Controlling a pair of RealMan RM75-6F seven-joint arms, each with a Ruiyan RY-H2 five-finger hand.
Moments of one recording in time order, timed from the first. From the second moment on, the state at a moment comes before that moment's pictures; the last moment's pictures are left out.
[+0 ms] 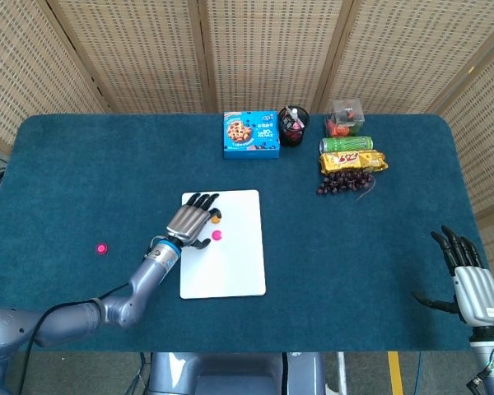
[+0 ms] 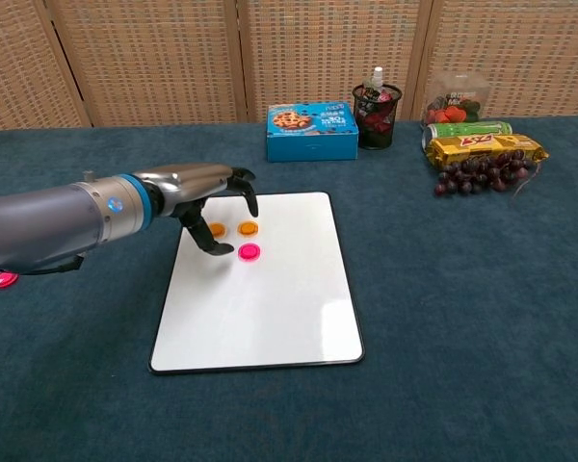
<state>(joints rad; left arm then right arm) -0.93 -1.73 -0.20 -1.25 0.89 0.78 0.40 0.11 -1.11 0.07 -1.59 -1.50 1.44 0.22</state>
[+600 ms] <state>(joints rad) -0.61 -1.41 -0.01 -1.33 1.22 0.96 -0.01 0.11 -1.11 0.06 -1.60 -1.50 1.44 0.20</state>
